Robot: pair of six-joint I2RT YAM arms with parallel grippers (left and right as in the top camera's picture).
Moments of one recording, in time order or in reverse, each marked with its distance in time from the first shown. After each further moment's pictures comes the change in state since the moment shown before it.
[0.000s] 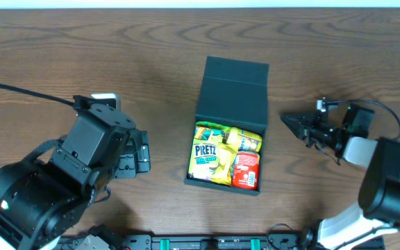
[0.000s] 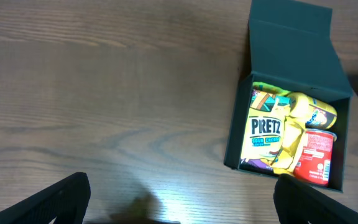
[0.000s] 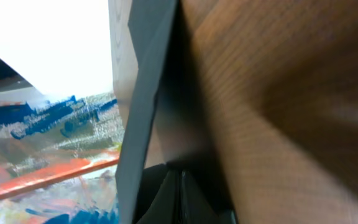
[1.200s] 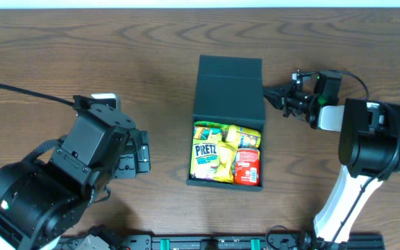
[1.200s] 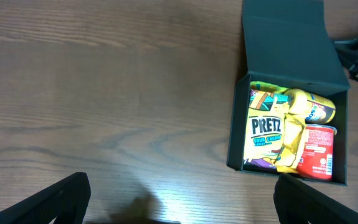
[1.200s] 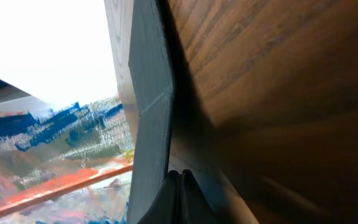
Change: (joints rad) left arm 0.000 0.000 0.000 0.000 0.000 0.000; right arm 0.194 0.332 0.339 0.187 0.060 0.280
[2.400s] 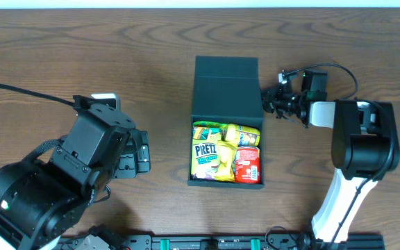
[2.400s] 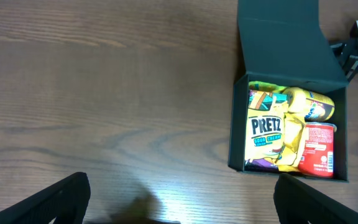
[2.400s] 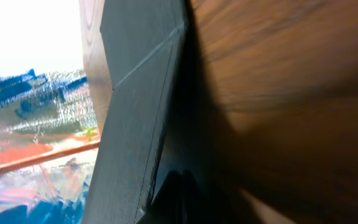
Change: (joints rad) left arm 0.000 0.000 0.000 0.000 0.000 0.000; right arm 0.085 -0.018 0.036 -0.197 0.060 -0.254
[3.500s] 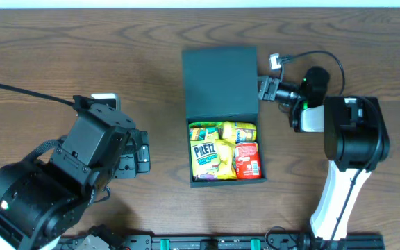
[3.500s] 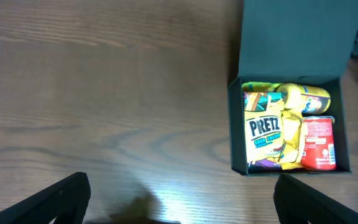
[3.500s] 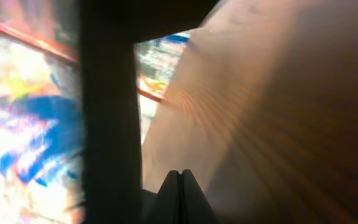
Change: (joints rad) left arm 0.000 0.000 0.000 0.000 0.000 0.000; right arm 0.033 0.081 -0.049 0.999 -0.355 0.283
